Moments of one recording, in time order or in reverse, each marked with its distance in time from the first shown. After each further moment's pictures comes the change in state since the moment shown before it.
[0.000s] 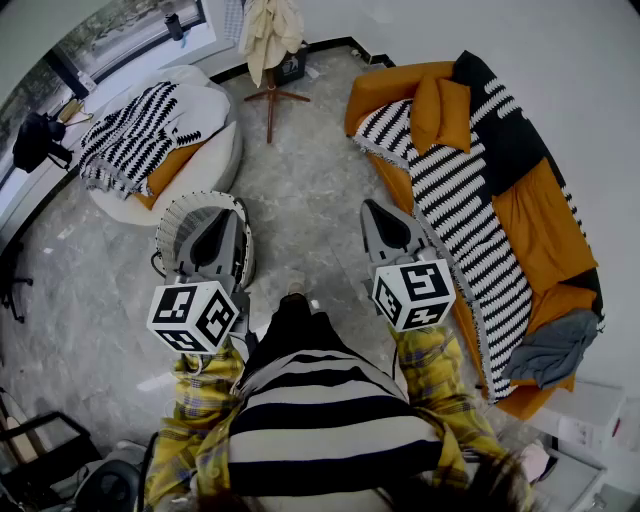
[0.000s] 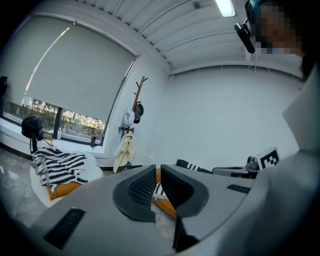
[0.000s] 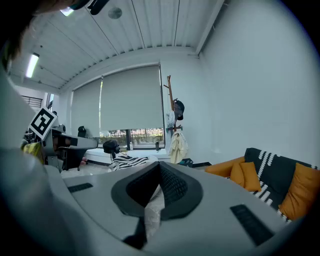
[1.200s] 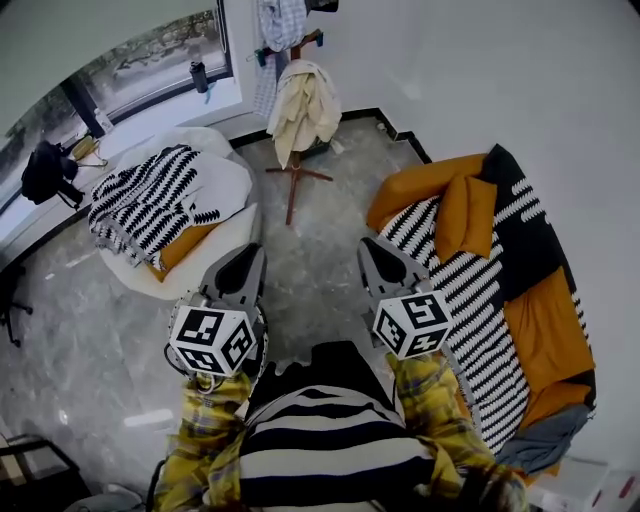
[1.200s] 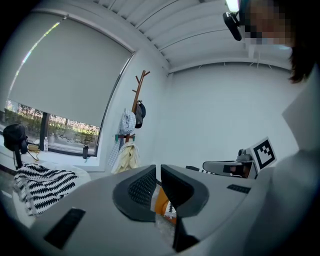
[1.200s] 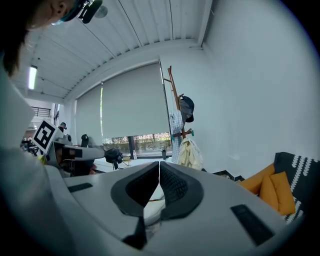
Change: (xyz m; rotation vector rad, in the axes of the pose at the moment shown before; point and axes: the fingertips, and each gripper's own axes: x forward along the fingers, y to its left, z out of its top) left arm 0.193 0.110 0.089 0.076 -0.030 -0.042; right arm 0.239 -0.038 0.093 0.044 -0.052 0.131
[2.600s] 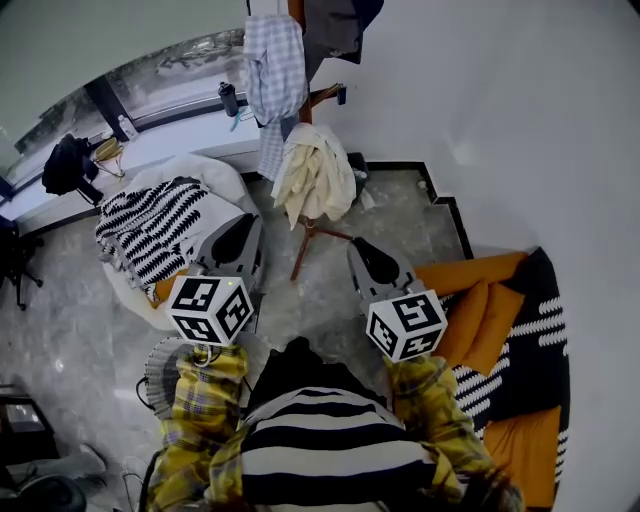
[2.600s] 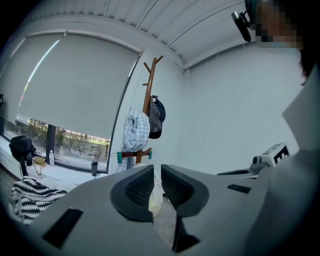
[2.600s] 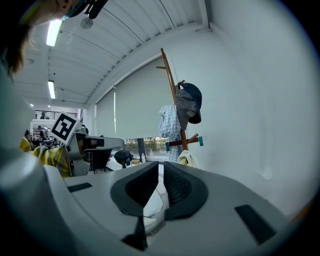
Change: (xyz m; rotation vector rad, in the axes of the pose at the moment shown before) left arm 0.289 0.091 0.105 0.019 -0.095 0.270; right arm 0.241 -0.179 0.089 -0.062 0.003 0.304
